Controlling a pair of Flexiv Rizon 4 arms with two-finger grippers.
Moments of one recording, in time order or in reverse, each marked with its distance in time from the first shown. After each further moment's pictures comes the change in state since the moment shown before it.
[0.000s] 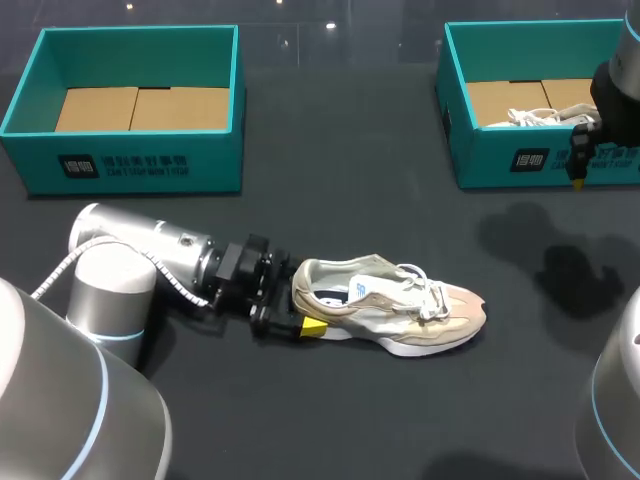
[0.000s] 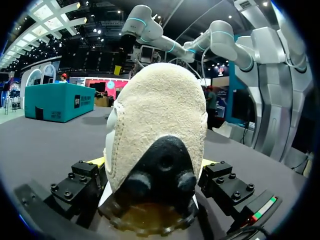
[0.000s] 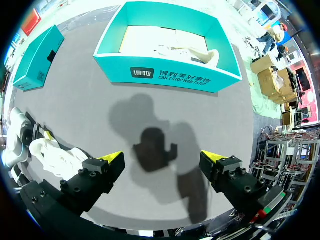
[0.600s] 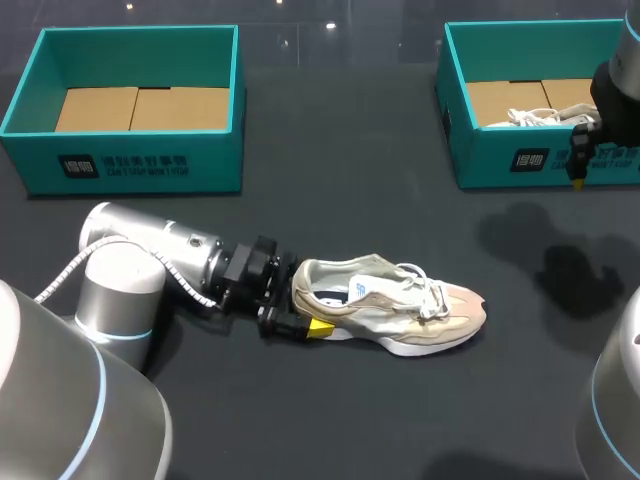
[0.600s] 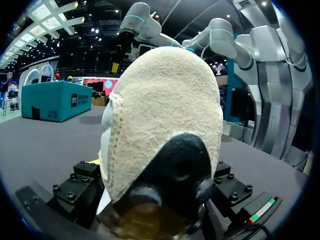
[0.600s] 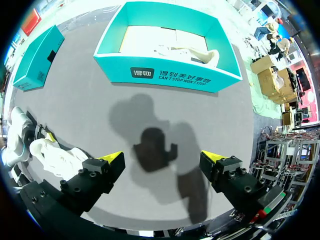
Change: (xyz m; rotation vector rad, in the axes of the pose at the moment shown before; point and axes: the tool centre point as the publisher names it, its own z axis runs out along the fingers) left arm -0.002 0.004 0.010 -0.007 0.014 0.009; right arm 0.000 0.000 0.000 0.000 0.000 0.000
